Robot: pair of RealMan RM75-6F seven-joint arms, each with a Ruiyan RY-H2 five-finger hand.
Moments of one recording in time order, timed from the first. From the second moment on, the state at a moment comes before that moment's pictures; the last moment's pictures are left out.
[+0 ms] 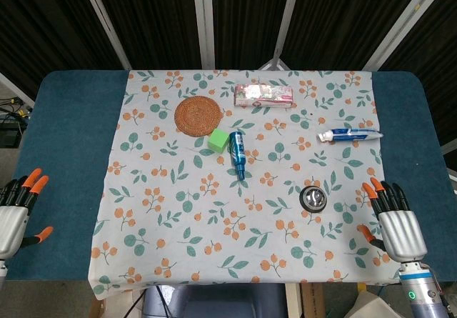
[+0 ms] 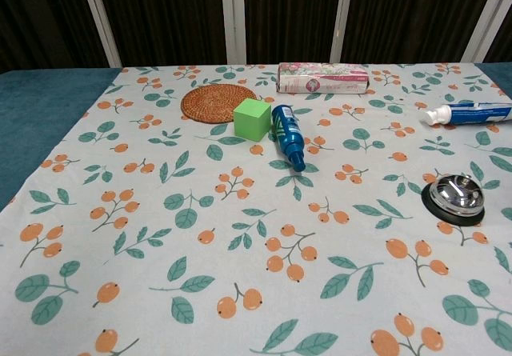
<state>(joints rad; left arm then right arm) -0.09 -1.11 -0.01 -1.62 1.52 1.46 0.10 0.12 -1.18 0.03 -1.64 -1.54 1.44 -0.19</state>
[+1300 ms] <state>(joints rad) -0.09 -1.11 -0.01 -1.62 1.52 1.47 0.10 0.20 -1.28 0.05 -1.69 -1.45 1.30 -0.38</state>
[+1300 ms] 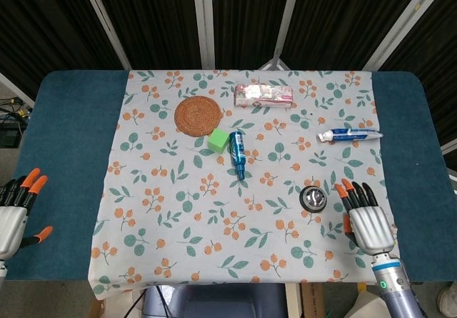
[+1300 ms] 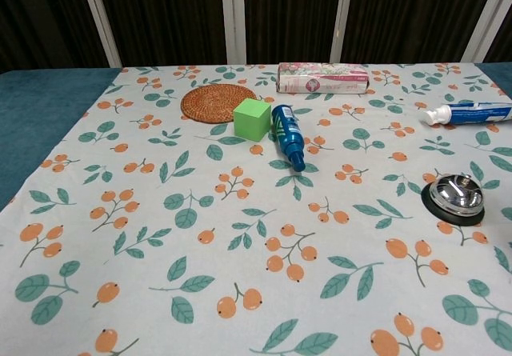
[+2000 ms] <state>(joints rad) -0.09 -1.11 -0.01 -1.61 1.52 1.46 0.09 0.25 -1.44 0.07 -1.64 -1.30 1.22 -0.55</state>
